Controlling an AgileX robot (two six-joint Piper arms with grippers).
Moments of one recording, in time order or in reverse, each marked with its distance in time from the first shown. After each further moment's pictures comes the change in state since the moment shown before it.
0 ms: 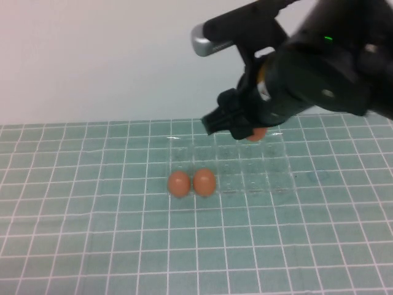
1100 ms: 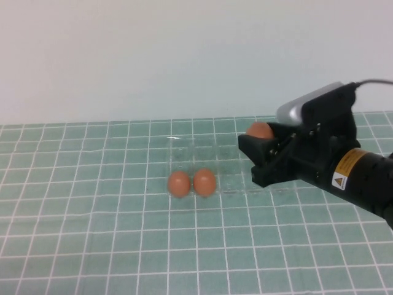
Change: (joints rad) right arm -0.260 -0.180 0.864 0.168 -1.373 -0.138; left arm 0.000 0.000 0.000 0.000 0.000 0.000
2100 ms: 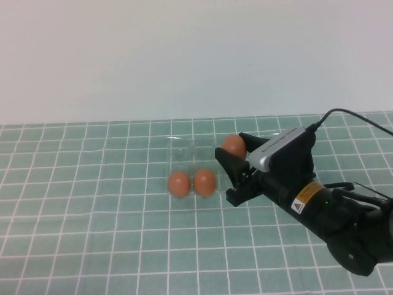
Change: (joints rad) right arm 0.000 0.428 0.001 0.125 -0.683 -0.316; left arm 0.000 0.000 0.000 0.000 0.000 0.000
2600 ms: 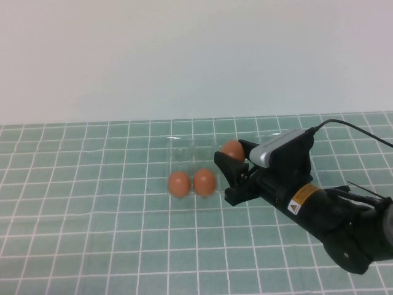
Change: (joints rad) right arm 0.000 0.029 -0.013 0.005 0.035 0.125; left arm 0.000 0.000 0.000 0.000 0.000 0.000
